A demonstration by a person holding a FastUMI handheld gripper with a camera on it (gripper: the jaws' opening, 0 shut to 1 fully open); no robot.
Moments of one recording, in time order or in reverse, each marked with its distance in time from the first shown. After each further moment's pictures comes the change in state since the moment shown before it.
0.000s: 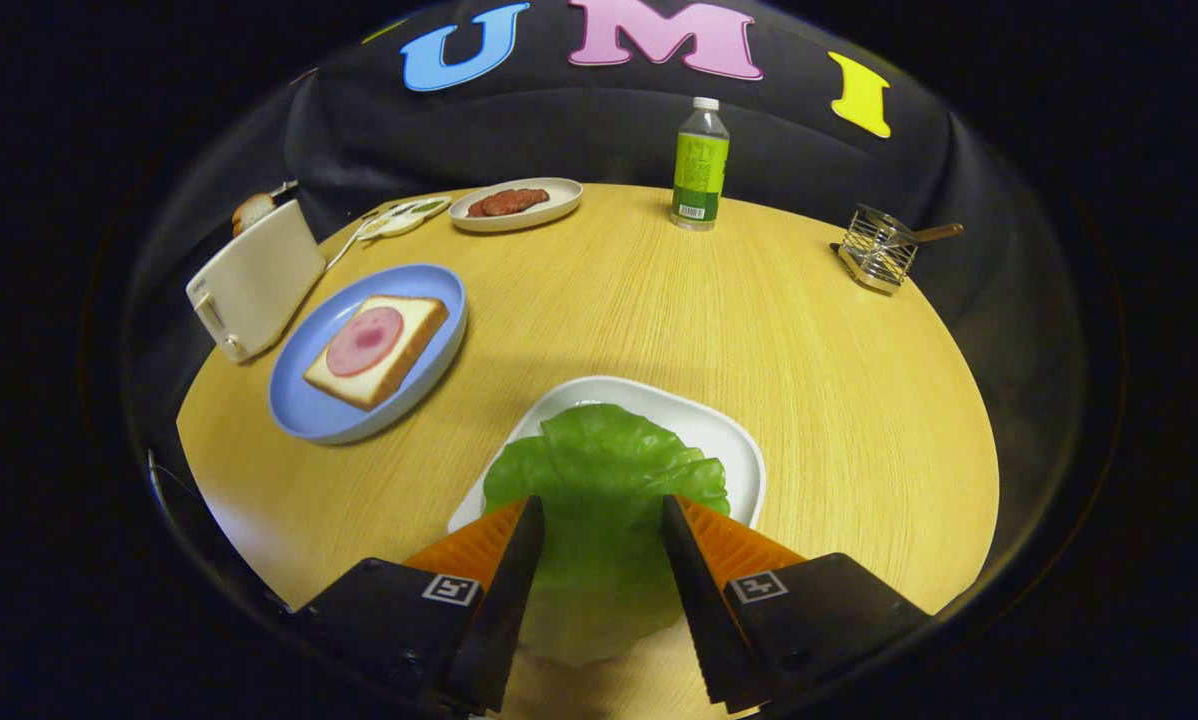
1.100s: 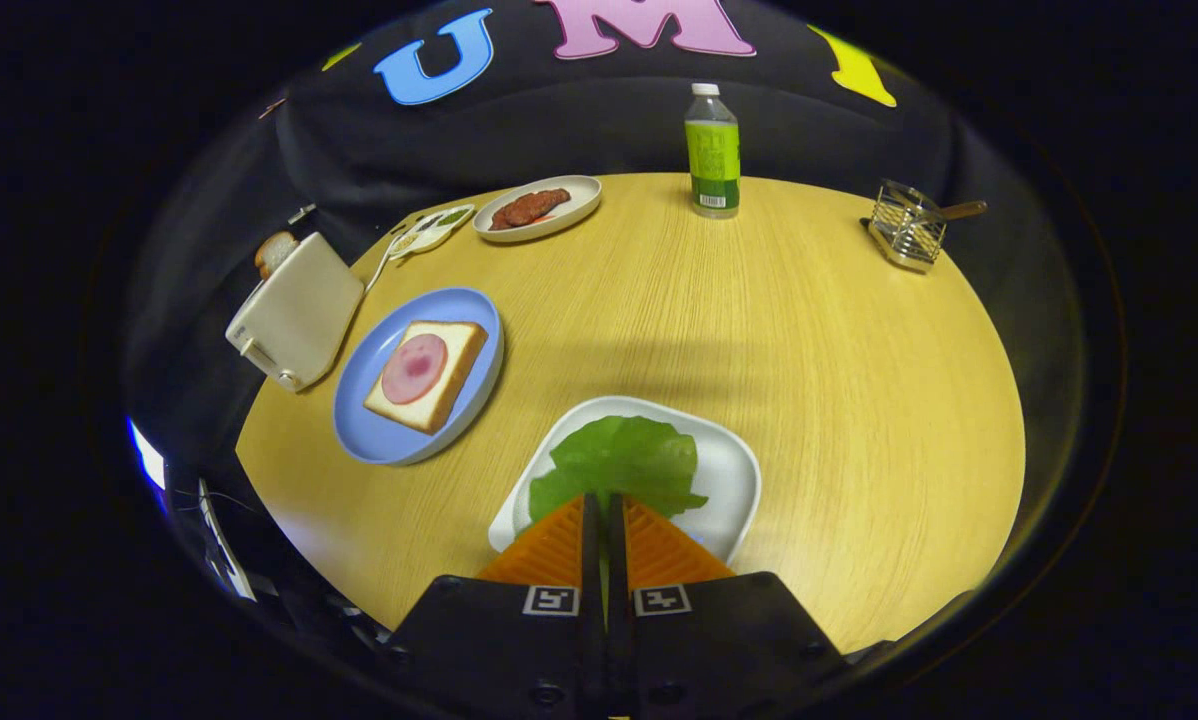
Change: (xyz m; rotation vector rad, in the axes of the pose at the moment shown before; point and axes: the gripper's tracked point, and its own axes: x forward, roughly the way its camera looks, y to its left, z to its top) arm -0.036 0.004 0.036 0.095 0.049 0.134
